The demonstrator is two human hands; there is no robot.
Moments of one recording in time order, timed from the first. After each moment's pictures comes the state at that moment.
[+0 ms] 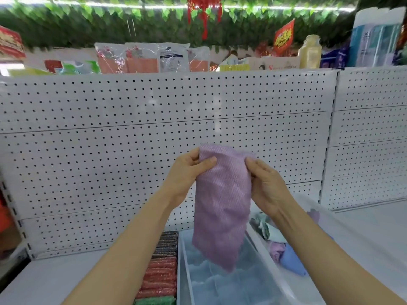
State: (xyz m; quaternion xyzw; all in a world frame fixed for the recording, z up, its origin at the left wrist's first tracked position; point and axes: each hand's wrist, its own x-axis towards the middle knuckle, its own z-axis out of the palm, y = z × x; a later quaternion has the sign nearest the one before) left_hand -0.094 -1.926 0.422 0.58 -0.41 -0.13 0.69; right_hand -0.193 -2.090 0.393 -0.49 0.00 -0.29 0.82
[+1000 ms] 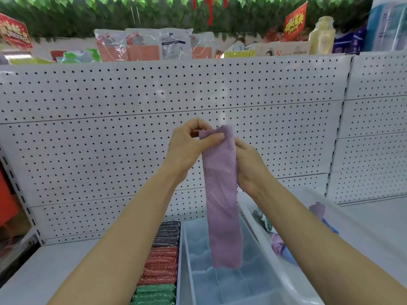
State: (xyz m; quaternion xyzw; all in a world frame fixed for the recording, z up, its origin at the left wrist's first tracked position) left_hand -0.100 -1.937 0.454 0.63 -0.39 0.03 0.67; right_hand -0.164 -2.062 0.420 -0.57 0.00 -0.26 0.78
